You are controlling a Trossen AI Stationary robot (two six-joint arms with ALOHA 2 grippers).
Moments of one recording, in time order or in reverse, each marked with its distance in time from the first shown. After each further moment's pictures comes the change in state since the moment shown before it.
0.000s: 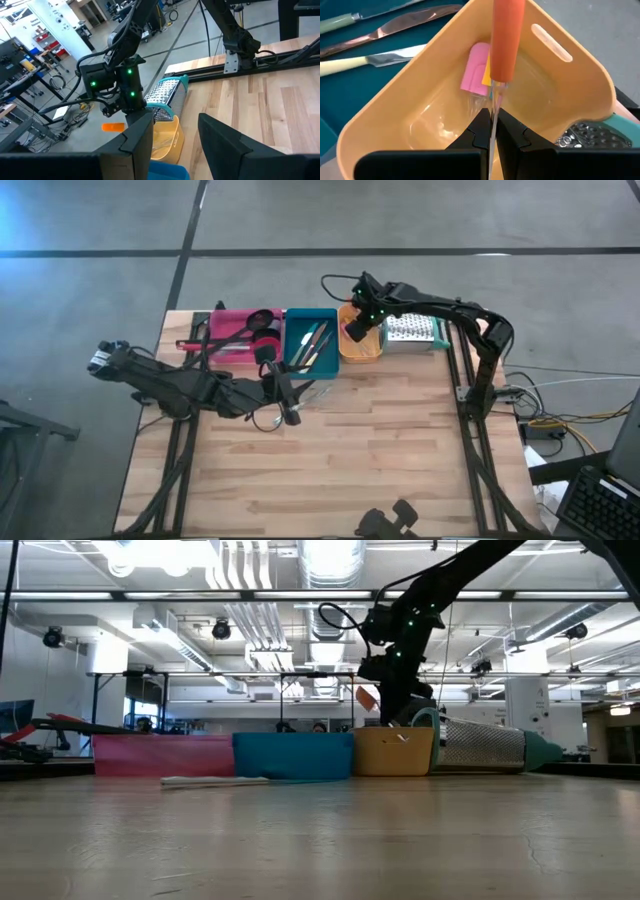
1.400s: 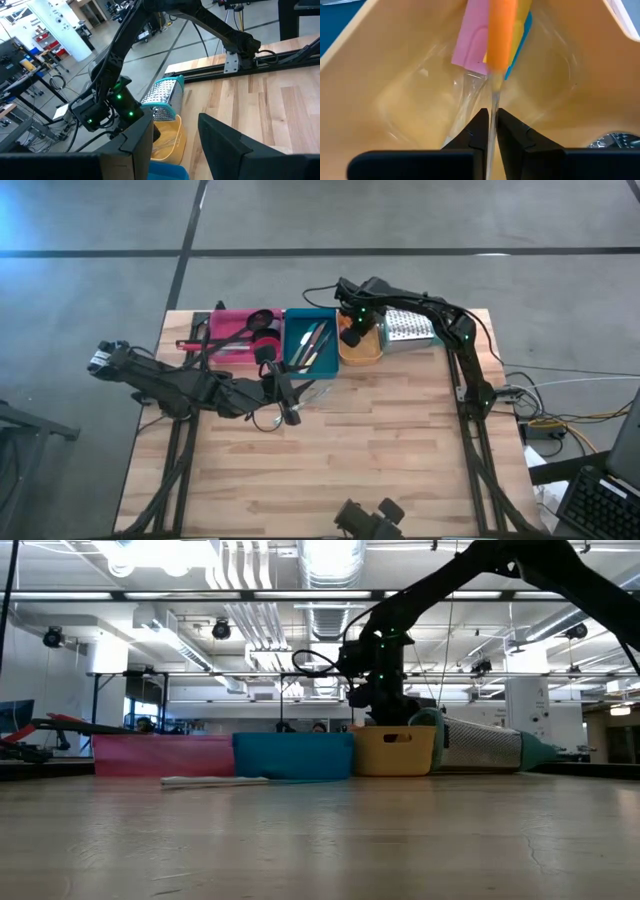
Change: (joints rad) left arm 0.001 0.000 0.000 0.000 0.000 0.000; right arm 0.021 0.319 0.357 -0.397 -0.022 -0.056
